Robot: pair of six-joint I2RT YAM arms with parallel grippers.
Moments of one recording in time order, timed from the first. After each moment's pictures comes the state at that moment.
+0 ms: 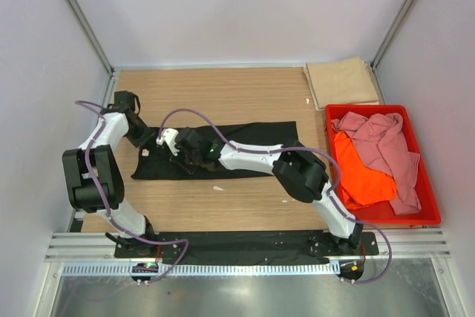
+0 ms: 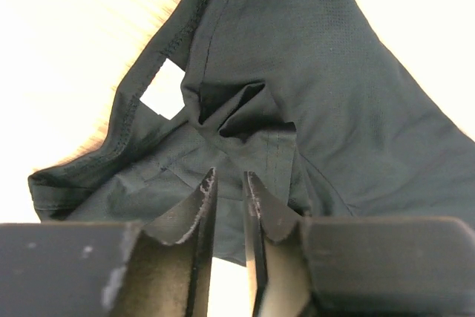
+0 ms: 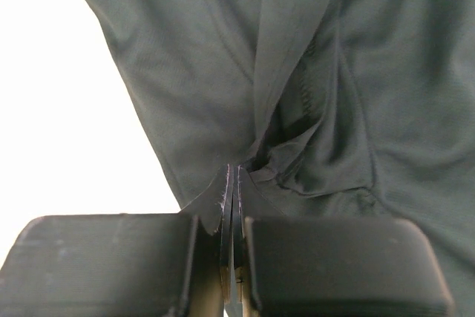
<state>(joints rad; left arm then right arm) 0.14 1.65 1.14 -0.71 0.02 -0.60 1.09 2.23 1.70 -0.16 -0.05 -0.05</state>
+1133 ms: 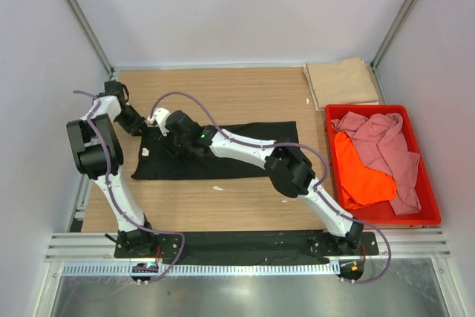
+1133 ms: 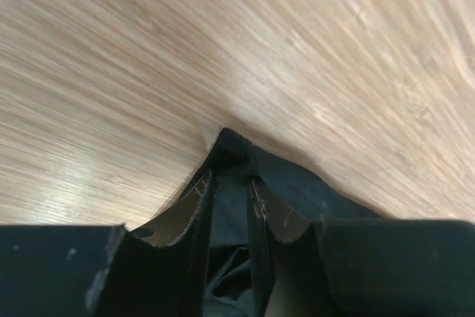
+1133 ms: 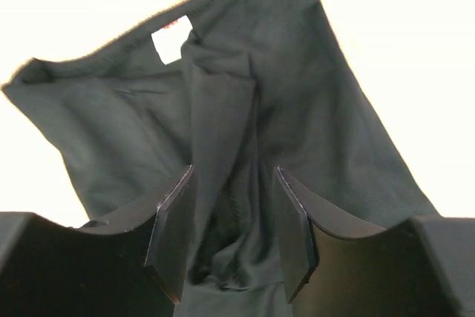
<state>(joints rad) 0.26 2.04 1.48 -0.68 0.11 -0.50 1.05 2.39 2.04 -0.21 0.00 -0.04</state>
